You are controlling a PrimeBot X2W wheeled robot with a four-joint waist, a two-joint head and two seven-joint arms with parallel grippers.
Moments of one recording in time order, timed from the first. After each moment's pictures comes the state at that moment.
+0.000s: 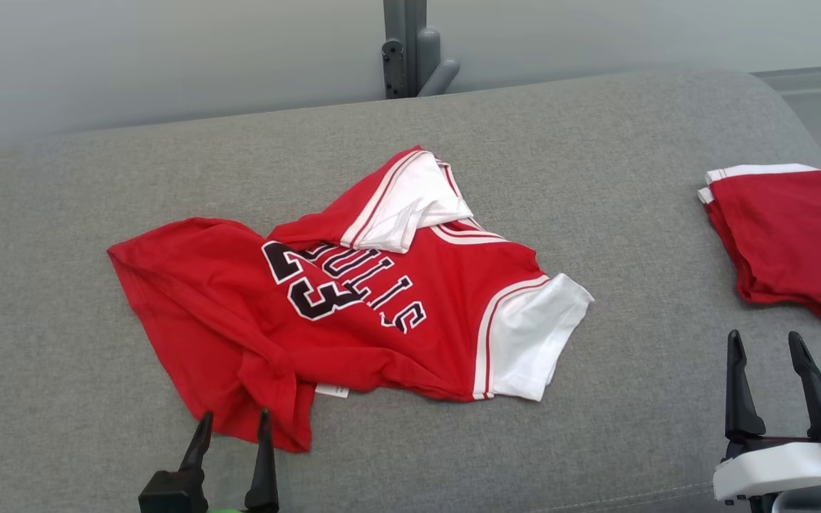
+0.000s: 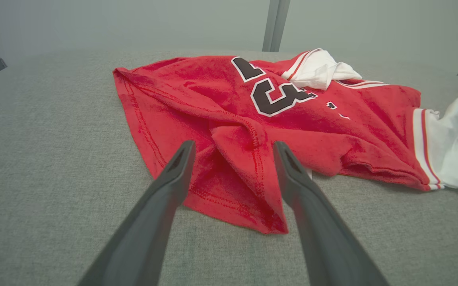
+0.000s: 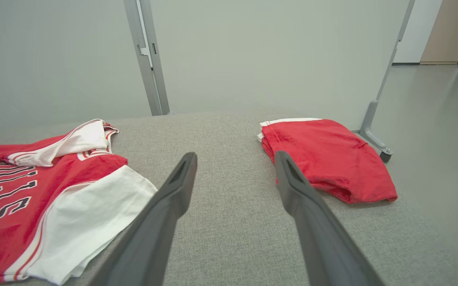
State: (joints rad) left arm 0.05 0.23 -0.41 0.16 -0.44 0.21 -0.26; right arm 0.09 -0.05 -0.17 0.06 0.10 0.13 -0.26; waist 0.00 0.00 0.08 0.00
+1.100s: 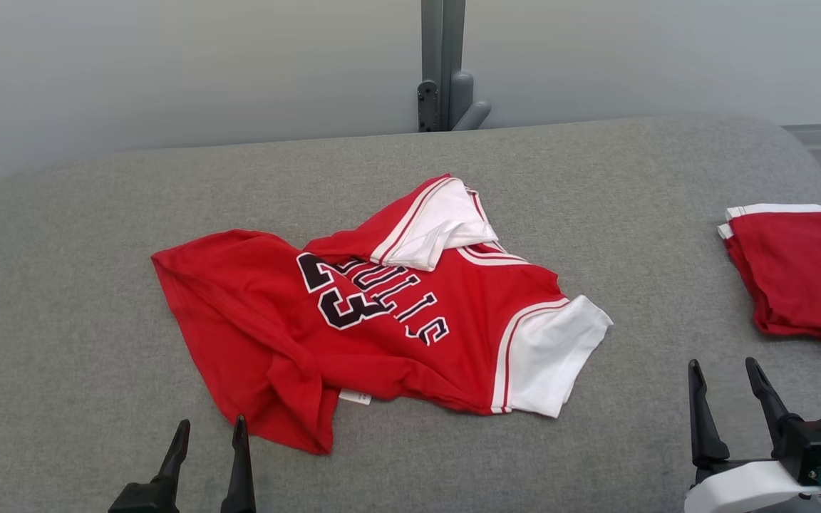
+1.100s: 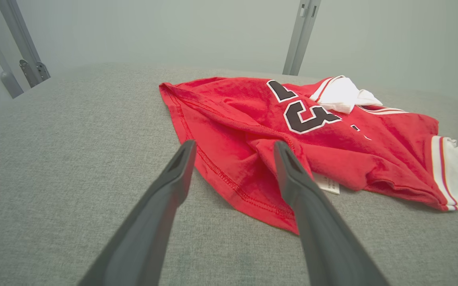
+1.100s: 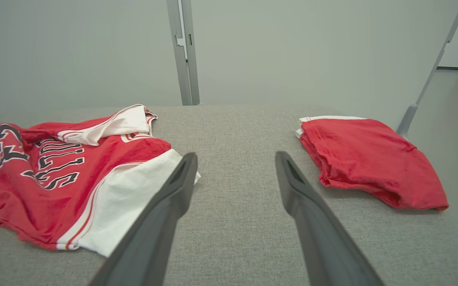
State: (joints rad) left arm 0.12 0.14 -0.20 0.20 -0.32 0.06 -0.26; right arm 0.11 -0.05 -0.11 0.13 0.06 0.13 -0.26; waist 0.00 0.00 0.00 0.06
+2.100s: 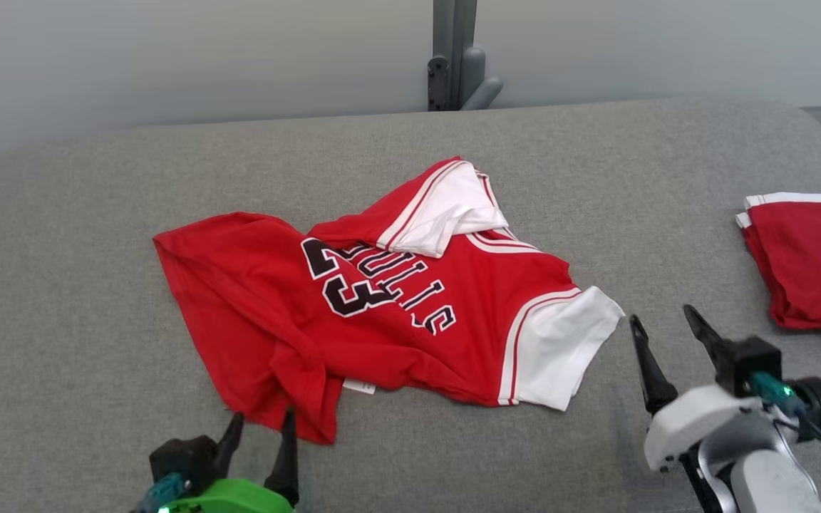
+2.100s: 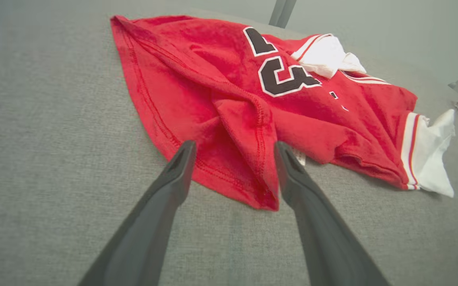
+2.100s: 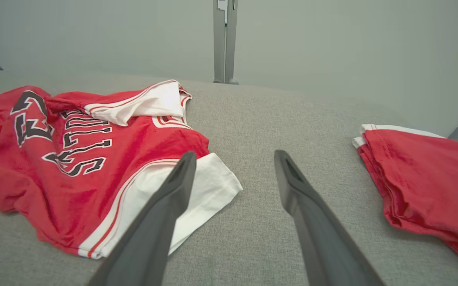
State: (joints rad) left arm 0.08 0.07 -0.20 0.16 -0.35 0.01 -0.03; right arm -0.05 -0.10 0.02 0.16 0.05 0.13 -0.09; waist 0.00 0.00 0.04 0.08
